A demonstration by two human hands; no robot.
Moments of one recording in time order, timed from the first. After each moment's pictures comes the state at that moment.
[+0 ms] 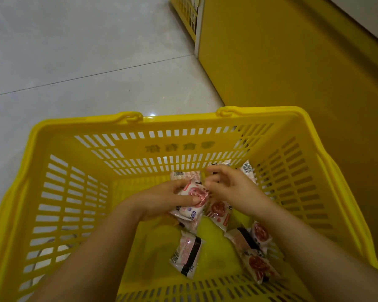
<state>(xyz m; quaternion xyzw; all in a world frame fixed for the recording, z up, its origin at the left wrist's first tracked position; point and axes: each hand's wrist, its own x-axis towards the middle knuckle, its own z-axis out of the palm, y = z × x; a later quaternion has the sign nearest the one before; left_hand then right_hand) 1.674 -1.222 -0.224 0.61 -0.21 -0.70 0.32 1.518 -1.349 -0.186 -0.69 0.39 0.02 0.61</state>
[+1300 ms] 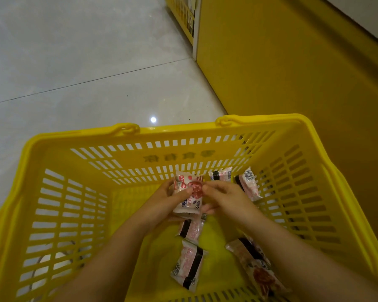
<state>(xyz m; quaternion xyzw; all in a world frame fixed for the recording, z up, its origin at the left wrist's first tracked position) 1.659 -1.219 -0.242 0.65 -0.09 -0.60 0.46 1.522 -1.334 -0.206 -0.57 0.45 0.02 0.69</state>
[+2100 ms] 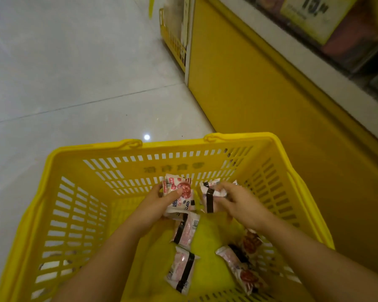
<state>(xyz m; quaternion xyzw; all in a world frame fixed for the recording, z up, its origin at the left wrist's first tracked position) 1.658 -1.217 -0.216 0.68 -0.12 -0.54 0.48 1.485 -1.356 -0.164 -0.81 0.38 0.07 0.43</state>
